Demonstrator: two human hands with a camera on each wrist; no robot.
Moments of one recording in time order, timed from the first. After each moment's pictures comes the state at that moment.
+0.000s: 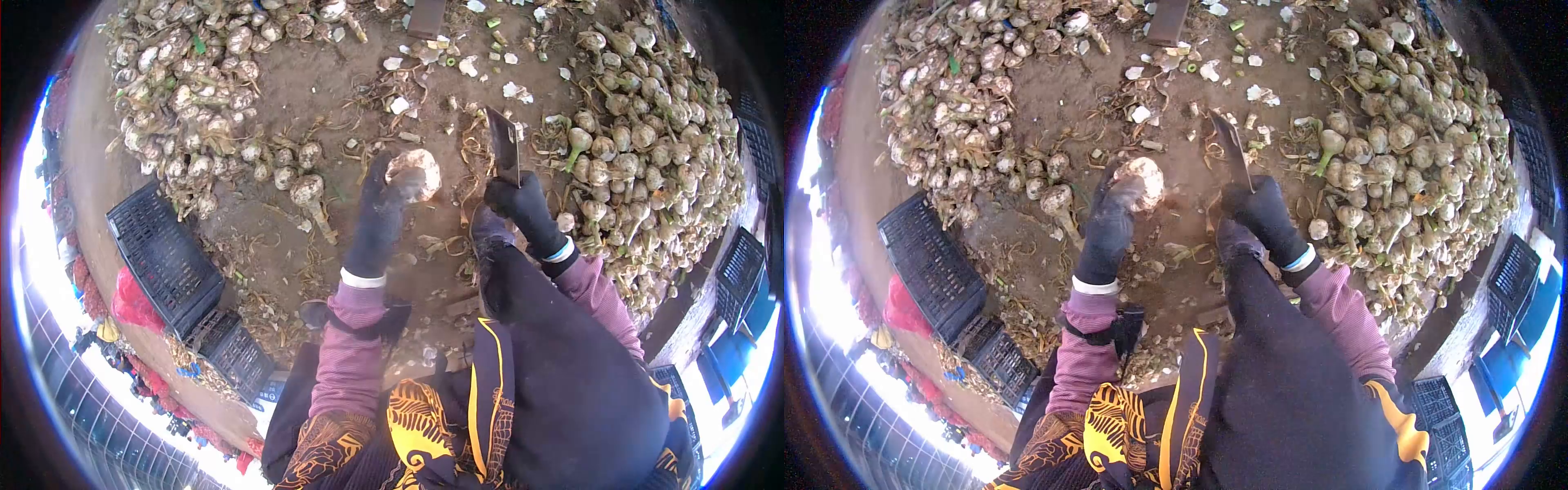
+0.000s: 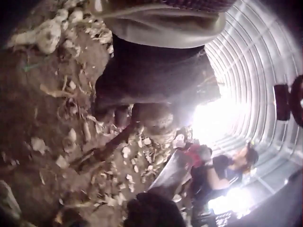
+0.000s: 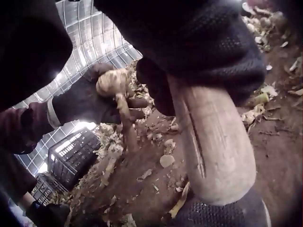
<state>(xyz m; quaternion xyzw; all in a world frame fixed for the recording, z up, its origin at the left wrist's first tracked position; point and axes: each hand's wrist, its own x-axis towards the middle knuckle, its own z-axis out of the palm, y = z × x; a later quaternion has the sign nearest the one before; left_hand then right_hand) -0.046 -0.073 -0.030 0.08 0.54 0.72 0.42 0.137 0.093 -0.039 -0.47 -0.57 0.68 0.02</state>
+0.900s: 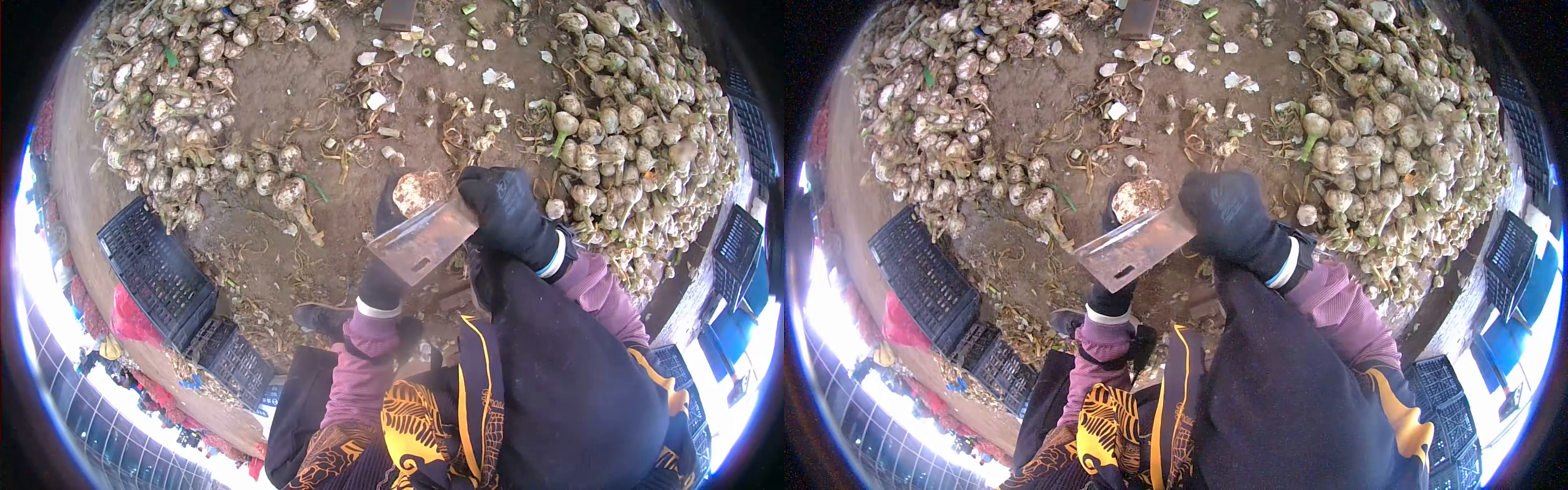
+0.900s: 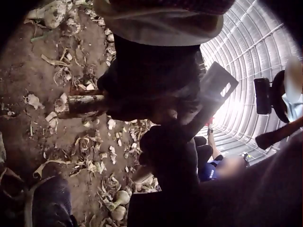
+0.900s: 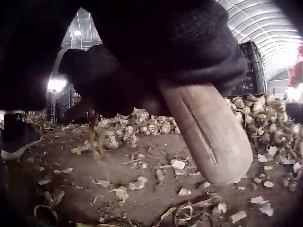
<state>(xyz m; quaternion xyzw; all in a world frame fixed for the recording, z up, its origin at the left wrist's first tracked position) -0.001 -0.083 0.009 0.44 0.62 0.56 0.33 0.112 0.095 0.028 -0.15 -0.93 0.32 -0.02</state>
